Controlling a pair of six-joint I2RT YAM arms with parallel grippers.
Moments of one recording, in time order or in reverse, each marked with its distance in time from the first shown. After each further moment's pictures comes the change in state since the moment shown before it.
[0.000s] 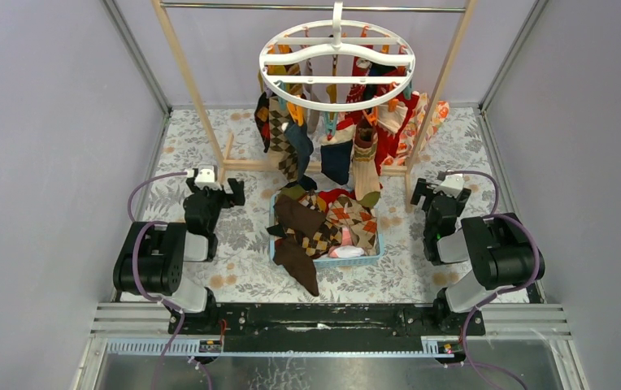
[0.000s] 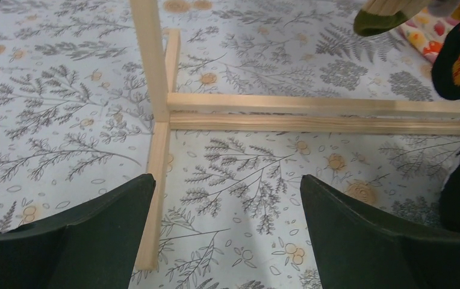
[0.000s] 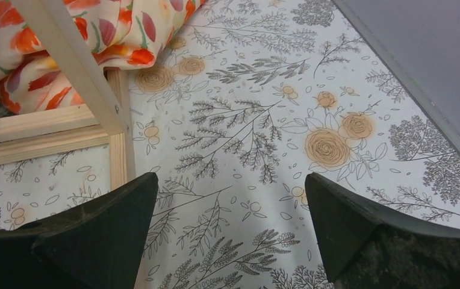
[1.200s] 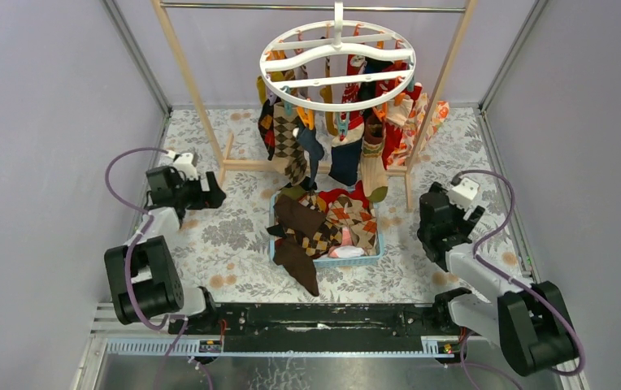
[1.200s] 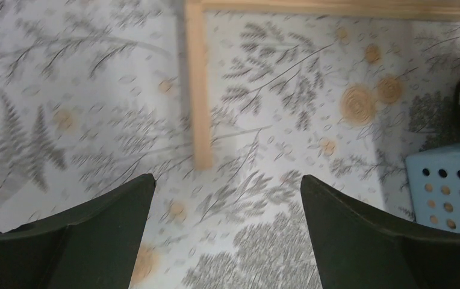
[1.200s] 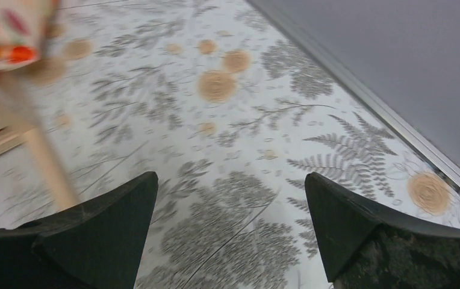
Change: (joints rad) left arm 0.355 -0.166 0.449 -1.296 0.421 0.243; right arm 0.214 -0.544 0.138 -1.040 0.499 0.336
